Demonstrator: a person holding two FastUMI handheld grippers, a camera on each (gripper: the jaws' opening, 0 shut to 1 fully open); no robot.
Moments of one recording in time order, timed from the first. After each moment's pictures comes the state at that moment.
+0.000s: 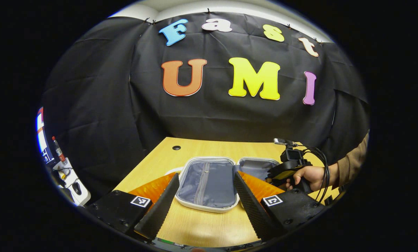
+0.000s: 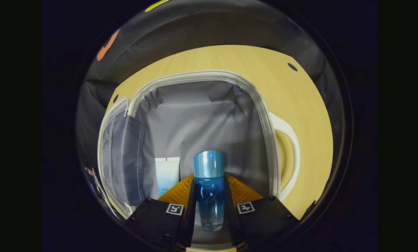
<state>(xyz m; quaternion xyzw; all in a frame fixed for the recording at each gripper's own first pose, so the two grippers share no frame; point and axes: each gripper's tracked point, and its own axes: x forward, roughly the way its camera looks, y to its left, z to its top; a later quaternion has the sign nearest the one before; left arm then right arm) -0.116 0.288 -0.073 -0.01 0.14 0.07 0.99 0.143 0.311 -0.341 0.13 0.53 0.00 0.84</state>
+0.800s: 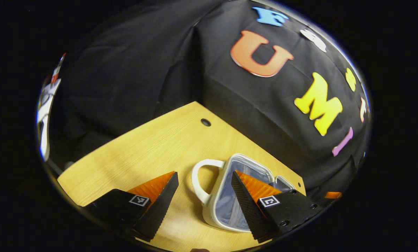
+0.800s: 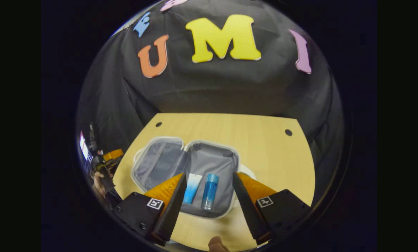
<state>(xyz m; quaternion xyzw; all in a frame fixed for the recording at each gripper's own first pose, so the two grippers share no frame) -0.024 0.468 -0.202 -0.32 0.21 0.12 0.92 0.067 0.254 -0.121 0.07 0.29 0.12 0.95</state>
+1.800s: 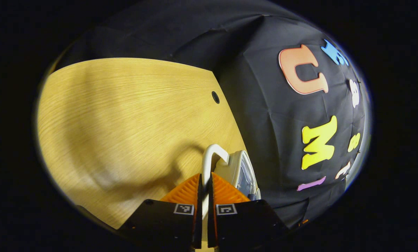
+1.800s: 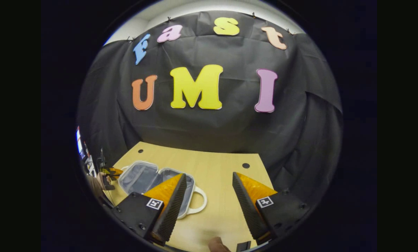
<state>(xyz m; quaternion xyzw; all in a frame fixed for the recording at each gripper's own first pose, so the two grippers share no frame) 0.019 0.434 -0.248 -0.52 0.22 0.06 0.82 -0.001 0.126 -0.023 0.02 0.13 0.02 0.99</state>
